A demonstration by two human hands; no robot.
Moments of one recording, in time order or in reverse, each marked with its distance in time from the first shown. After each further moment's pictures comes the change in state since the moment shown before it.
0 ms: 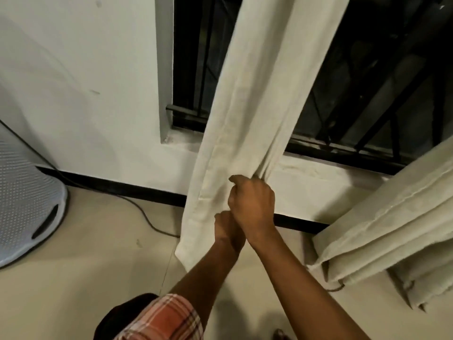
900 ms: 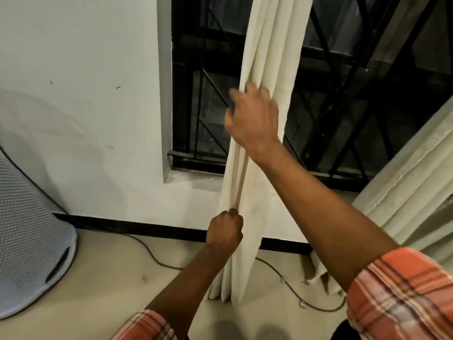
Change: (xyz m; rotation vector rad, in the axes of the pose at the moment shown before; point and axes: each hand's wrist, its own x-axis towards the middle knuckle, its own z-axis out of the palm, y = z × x) left_hand -0.023 0.049 -0.097 0.293 0.239 0.161; right_hand 0.134 -0.049 -0.177 -0.144 0.426 -0.155
